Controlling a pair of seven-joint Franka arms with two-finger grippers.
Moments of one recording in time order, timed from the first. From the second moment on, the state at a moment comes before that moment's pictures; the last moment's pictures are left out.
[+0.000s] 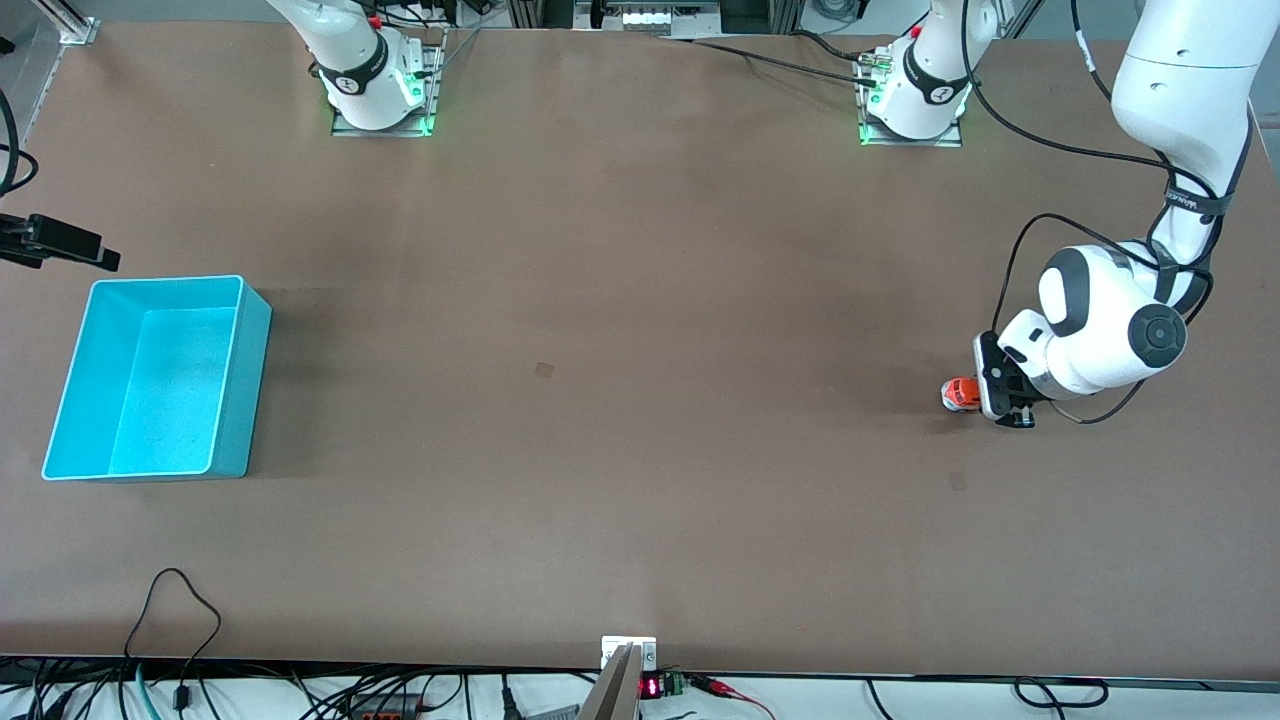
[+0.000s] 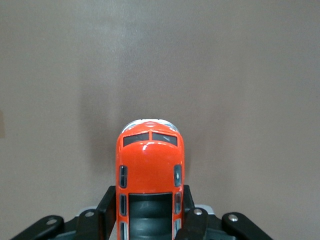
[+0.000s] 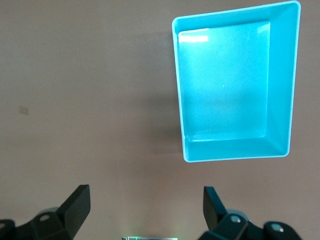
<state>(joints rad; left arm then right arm) 0.17 0.52 -0.07 -2.00 -0.03 2.43 1.61 -0.13 0.14 -0.06 -1.51 0.07 1.50 -0.12</state>
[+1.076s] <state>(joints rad) 0.40 0.53 -0.07 -1.97 0.10 2.41 1.73 0.01 0.14 -0.04 -1.50 -0.04 1.50 -0.12</state>
